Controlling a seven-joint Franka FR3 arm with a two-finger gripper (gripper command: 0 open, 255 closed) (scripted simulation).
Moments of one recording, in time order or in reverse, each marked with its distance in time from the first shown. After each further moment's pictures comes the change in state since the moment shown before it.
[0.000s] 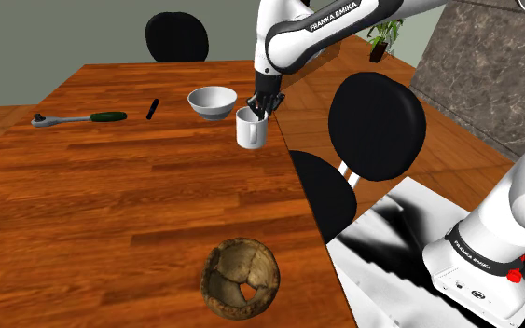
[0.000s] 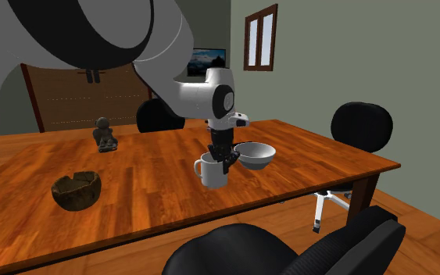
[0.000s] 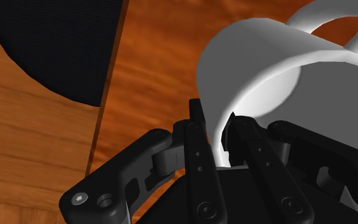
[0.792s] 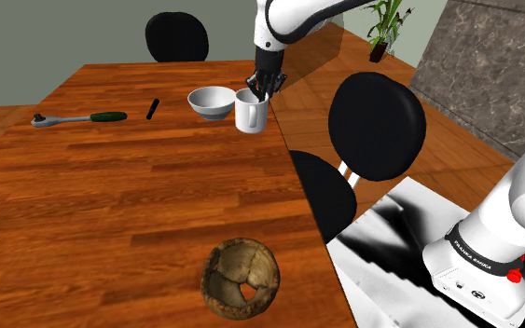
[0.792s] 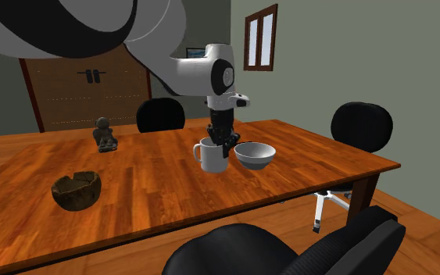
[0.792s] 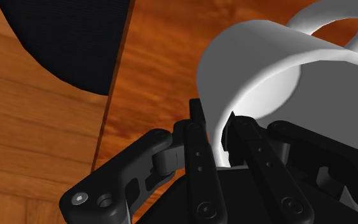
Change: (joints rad) arm -0.003 -0.057 0.006 0.085 0.018 -0.140 -0.012
